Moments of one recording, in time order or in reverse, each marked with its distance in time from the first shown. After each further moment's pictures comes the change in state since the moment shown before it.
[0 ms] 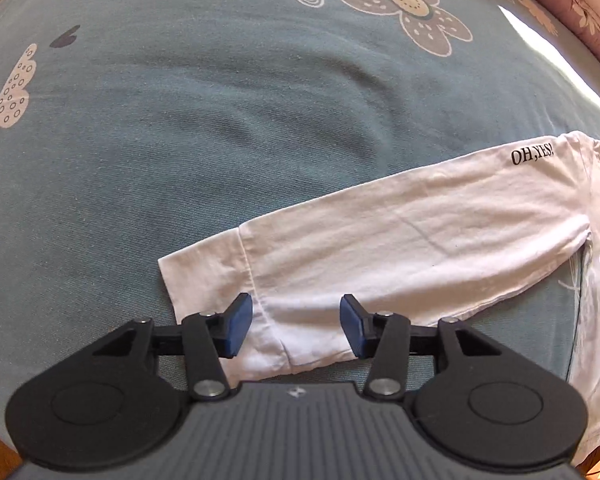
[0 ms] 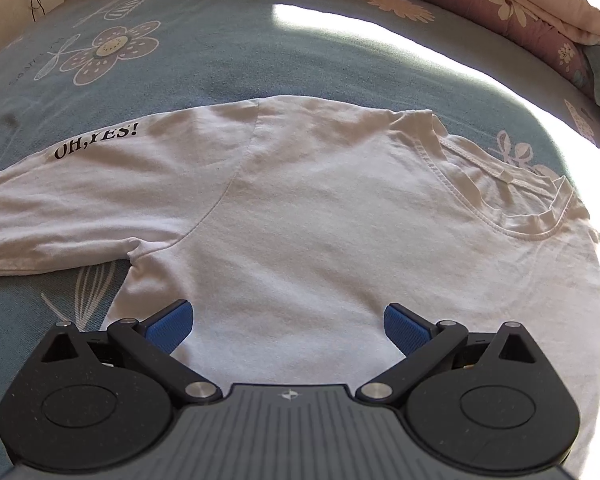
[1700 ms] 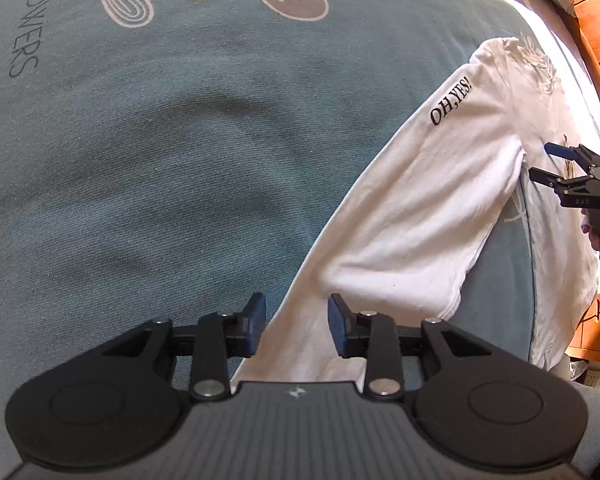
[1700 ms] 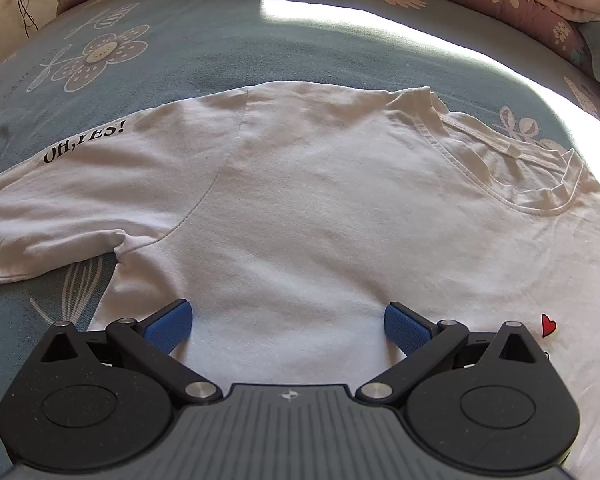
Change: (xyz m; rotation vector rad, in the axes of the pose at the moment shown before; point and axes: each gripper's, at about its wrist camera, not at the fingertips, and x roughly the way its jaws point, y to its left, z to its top) left arm 0.020 0.010 0.059 0.293 0.214 -0.181; right arm 0.026 -0.019 -0.018 0.085 0.032 0.014
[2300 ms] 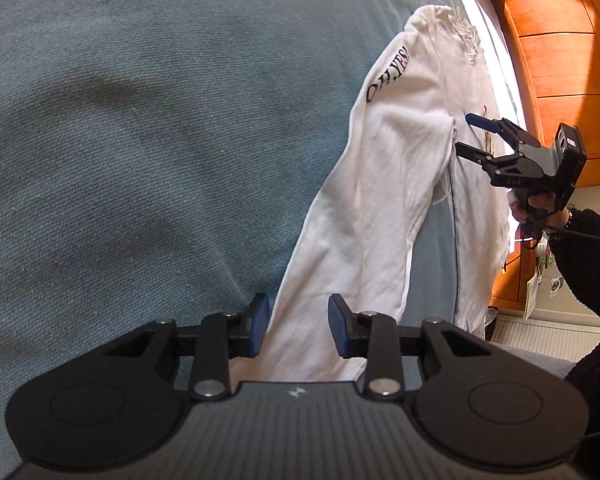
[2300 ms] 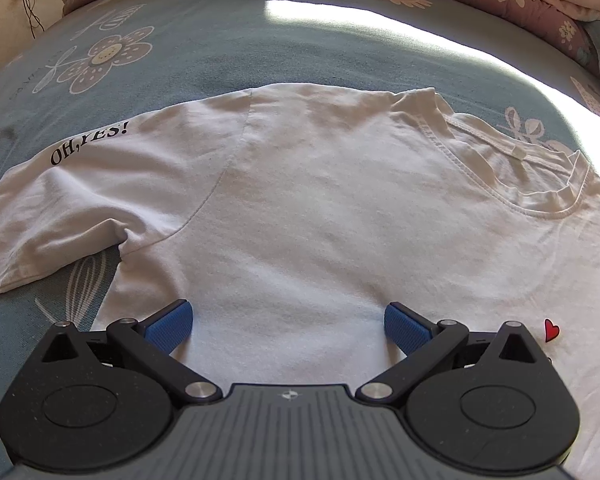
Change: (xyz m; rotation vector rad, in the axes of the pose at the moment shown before) left arm 0.062 0.000 0.054 0.195 0.217 -0.282; right arm 0.000 -0.003 0.003 -0.003 0.002 0.024
